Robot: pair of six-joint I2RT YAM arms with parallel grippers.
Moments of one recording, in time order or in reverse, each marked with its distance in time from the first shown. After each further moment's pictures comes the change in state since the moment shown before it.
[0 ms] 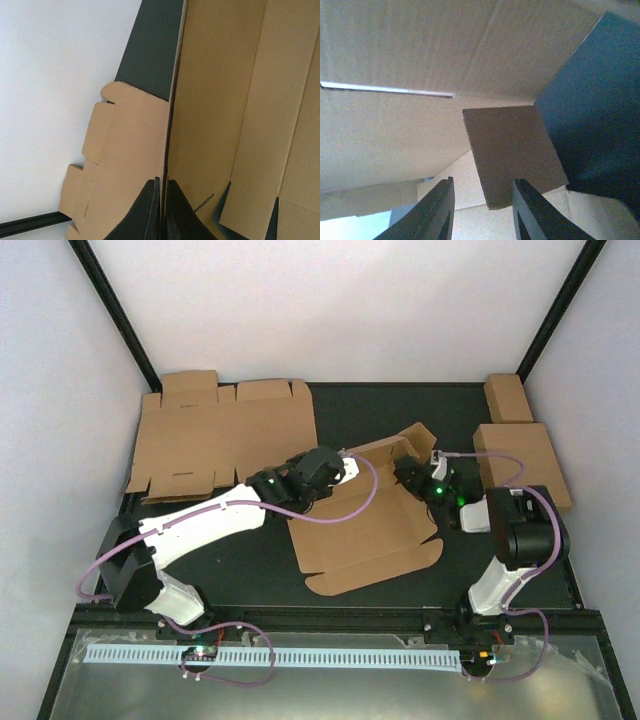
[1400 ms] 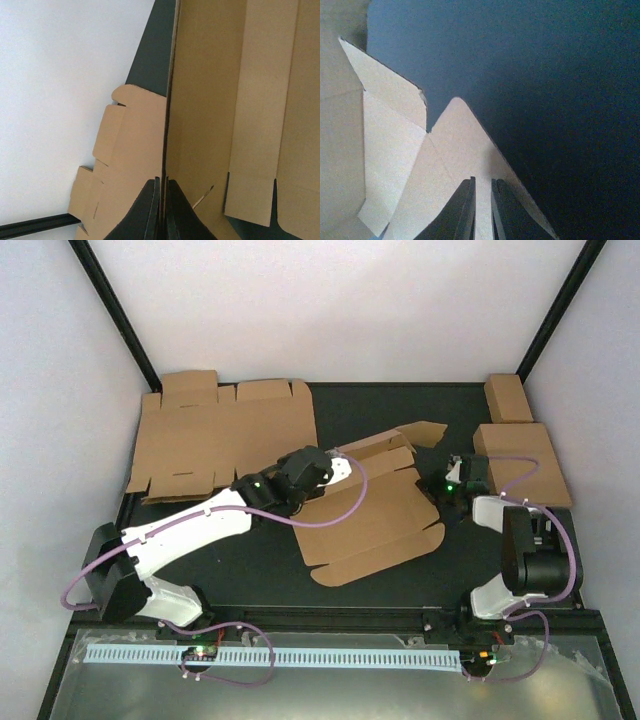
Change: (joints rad) left arm 0.016 -0.087 -0.047 0.023 0.006 0.050; right arm -0.048 -0.181 0.117 -0.677 0.246 -0.084
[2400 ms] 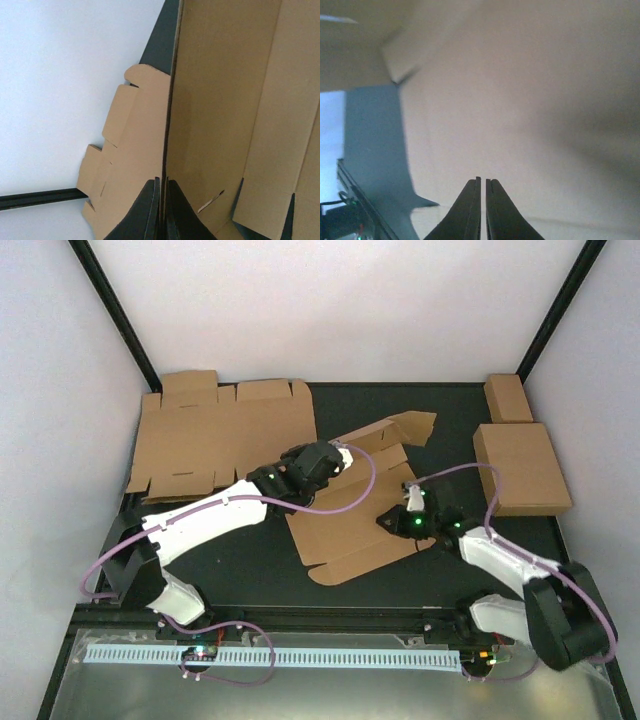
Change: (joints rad) left arm 0.016 0.108 0.063 -0.015 -0.103 -0.067; right arm 0.420 -0.303 -0.139 -0.224 -0.006 -0.082
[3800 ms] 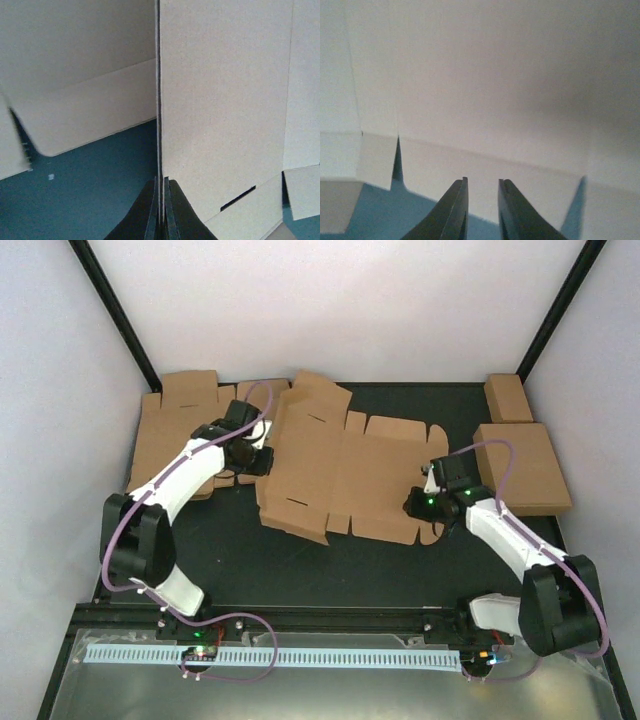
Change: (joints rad) left arm 0.617 0.098 0.011 -0.251 0.868 -0.685; right arm -0.146 0.025 0.222 -0.404 0.210 -0.154
